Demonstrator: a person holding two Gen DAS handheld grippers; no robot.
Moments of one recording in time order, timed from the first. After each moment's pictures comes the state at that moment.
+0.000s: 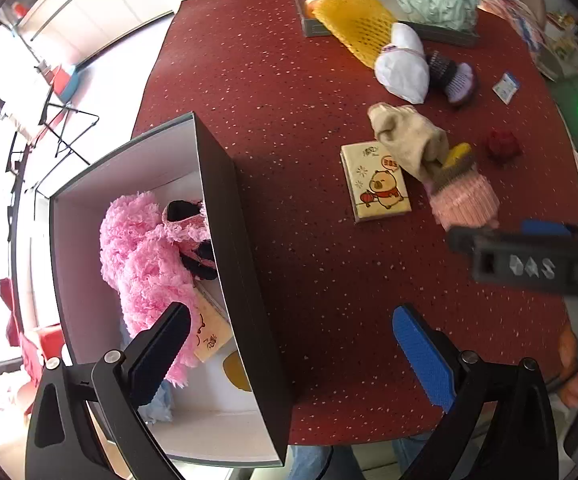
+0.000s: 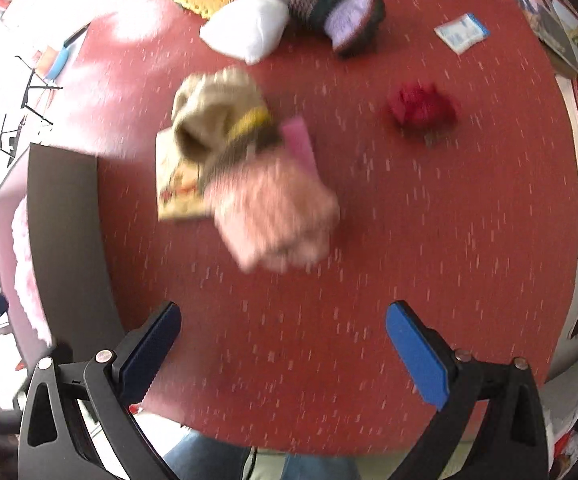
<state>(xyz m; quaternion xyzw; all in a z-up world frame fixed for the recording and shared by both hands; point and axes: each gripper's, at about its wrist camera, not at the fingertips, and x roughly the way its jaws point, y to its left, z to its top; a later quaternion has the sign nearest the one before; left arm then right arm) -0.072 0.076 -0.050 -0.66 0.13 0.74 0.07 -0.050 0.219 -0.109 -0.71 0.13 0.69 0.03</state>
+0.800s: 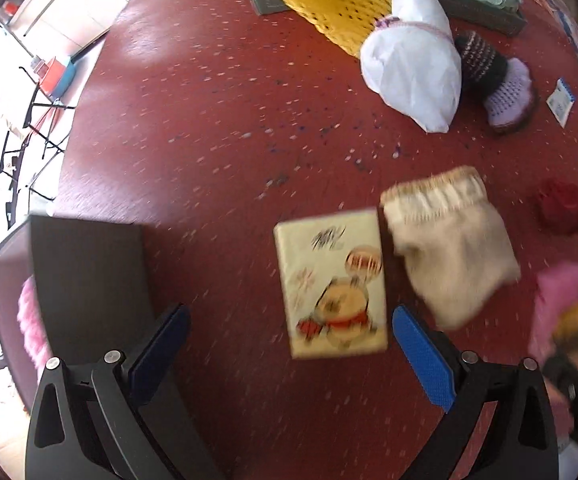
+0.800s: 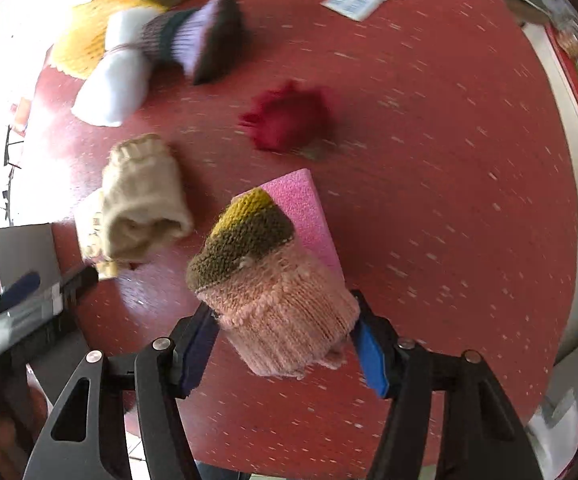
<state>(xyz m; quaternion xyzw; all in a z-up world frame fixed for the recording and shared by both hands) -0.152 0.156 -0.146 -0.68 0.14 0.72 0.03 -0.060 0.309 -0.137 -0.70 0.22 0.68 0.08</state>
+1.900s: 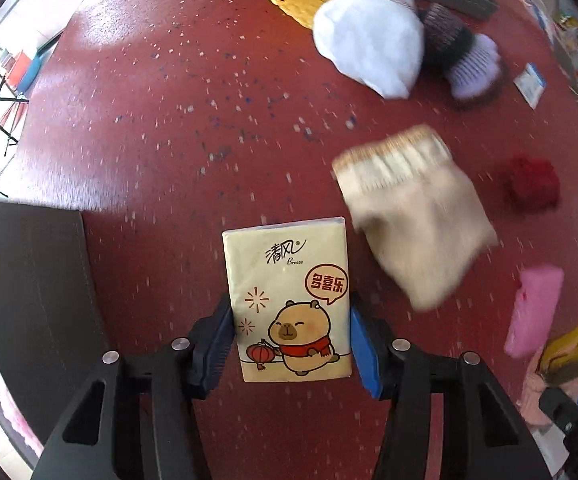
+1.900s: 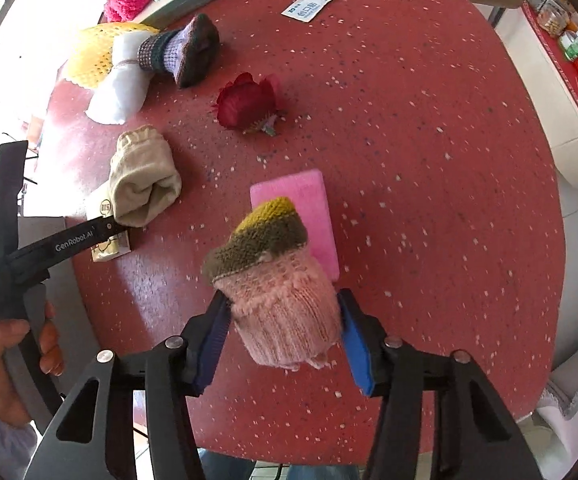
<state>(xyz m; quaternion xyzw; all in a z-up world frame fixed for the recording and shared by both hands) -0.161 0.175 -0.179 -0.70 0.10 0.70 0.09 0.013 0.317 -0.116 -0.67 0.24 0.70 0.08</state>
